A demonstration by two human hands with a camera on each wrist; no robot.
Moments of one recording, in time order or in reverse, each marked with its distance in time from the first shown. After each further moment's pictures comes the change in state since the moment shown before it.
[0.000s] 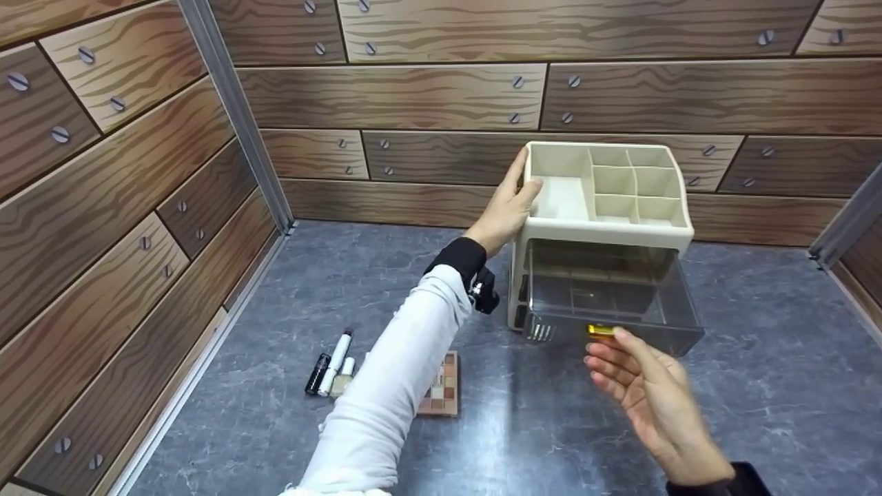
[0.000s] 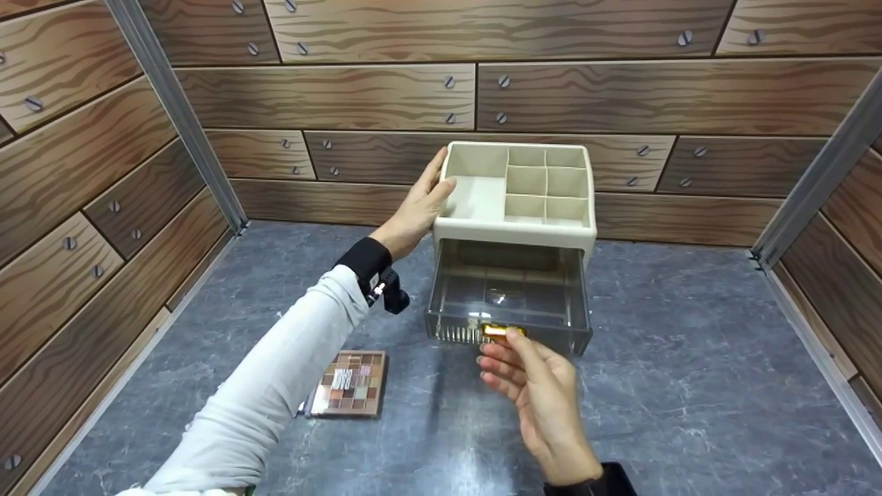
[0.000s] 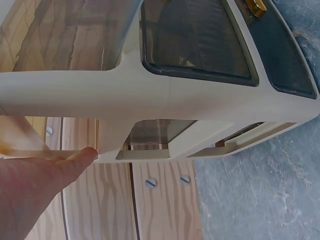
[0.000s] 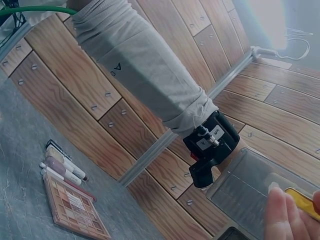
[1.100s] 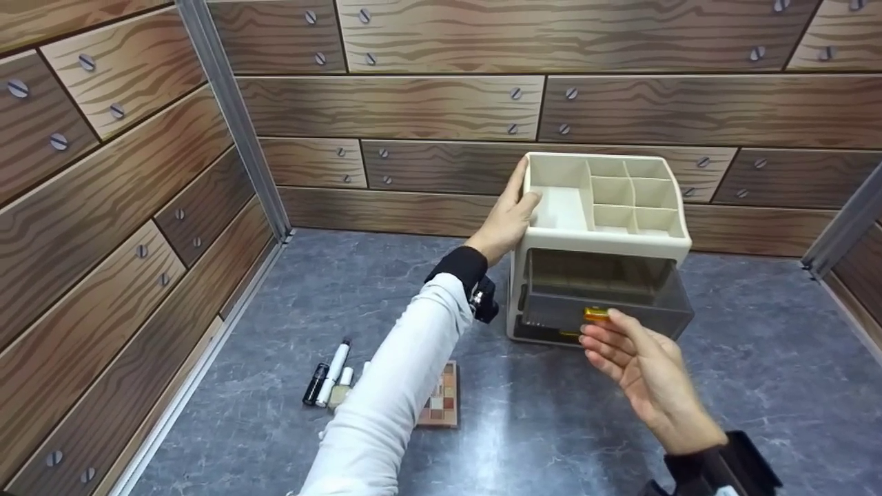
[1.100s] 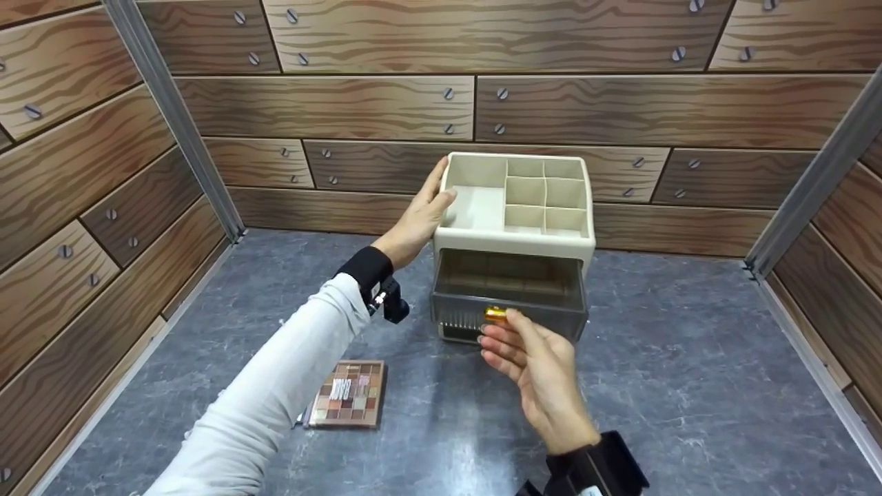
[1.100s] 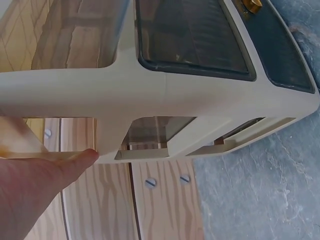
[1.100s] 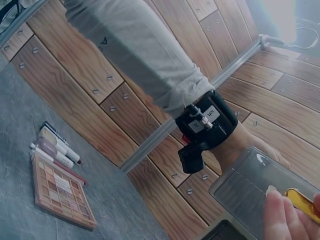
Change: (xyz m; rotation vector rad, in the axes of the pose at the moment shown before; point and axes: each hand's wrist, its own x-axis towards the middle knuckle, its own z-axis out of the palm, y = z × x) left_hand 0.002 0.001 0.002 0.011 -0.017 0.008; right_hand 0.029 -0.017 0.014 -0.105 0.122 0.026
